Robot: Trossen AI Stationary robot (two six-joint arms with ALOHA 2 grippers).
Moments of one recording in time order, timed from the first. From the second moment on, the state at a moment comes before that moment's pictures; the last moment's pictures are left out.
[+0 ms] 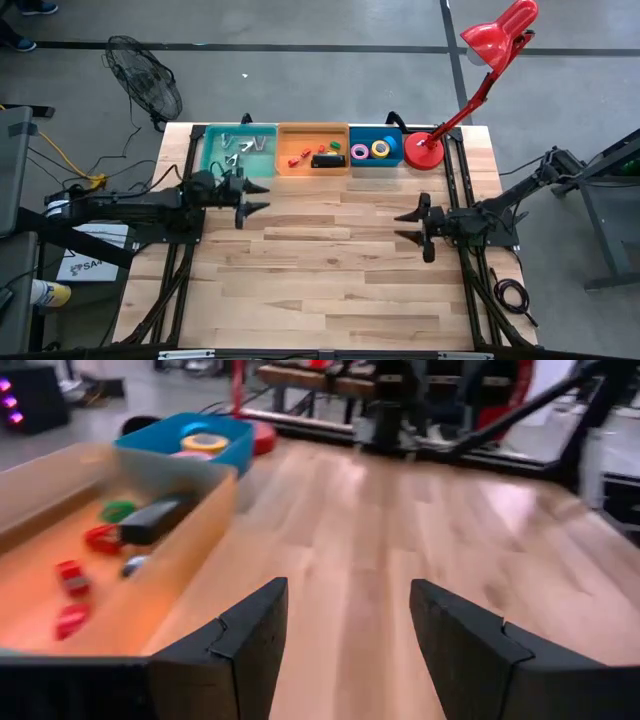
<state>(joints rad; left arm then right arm) 0.31 0.70 0.08 0.47 0.20 -0.08 0.51 0.55 0.01 0.41 0.60 0.23</state>
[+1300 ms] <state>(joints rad) -0.82 0.09 0.04 0.08 -0.56 0.01 0.36 0.02 0.01 0.22 0.17 0.04</state>
